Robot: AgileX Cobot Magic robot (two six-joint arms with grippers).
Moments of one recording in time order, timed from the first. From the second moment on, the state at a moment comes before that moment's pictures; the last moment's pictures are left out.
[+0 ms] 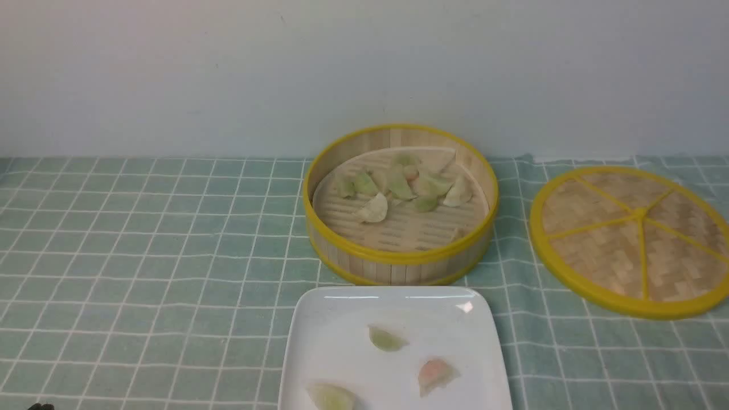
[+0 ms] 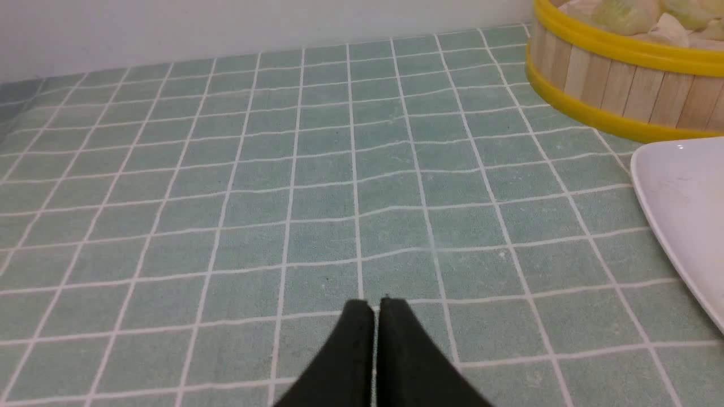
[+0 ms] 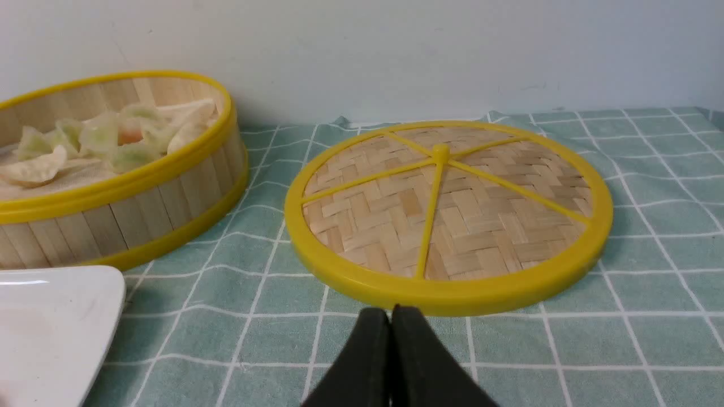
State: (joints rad) right arm 0.02 -0.01 0.02 0.02 0.38 0.09; left arm -0.06 -0.01 0.03 -0.04 0.37 0.07
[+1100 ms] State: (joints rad) right arm 0.02 -0.01 0.03 0.38 0.15 0.28; left arm -0.06 -0.01 -0.11 -0.55 -0.21 -0.18
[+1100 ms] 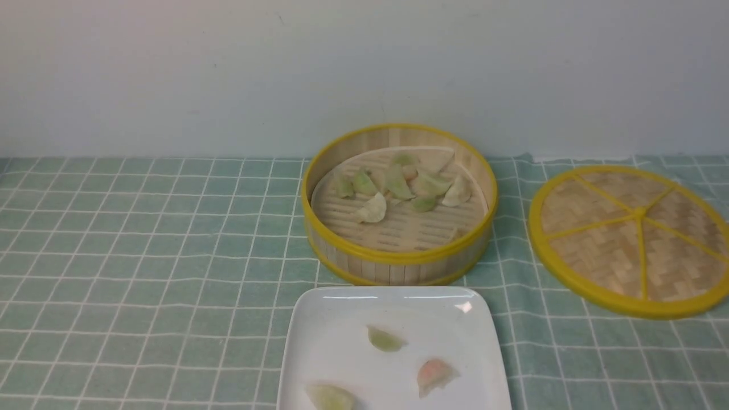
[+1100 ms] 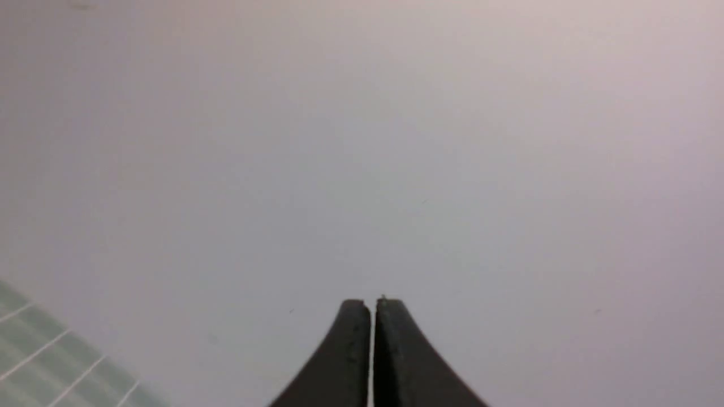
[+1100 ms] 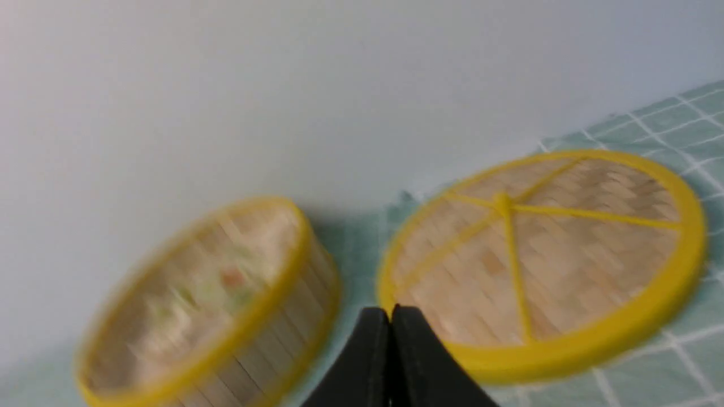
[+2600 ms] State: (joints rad) right arm 0.02 0.84 -0.92 0.44 1.12 -0.18; left arm -0.43 2.13 -1.86 -0.20 0.91 0.39
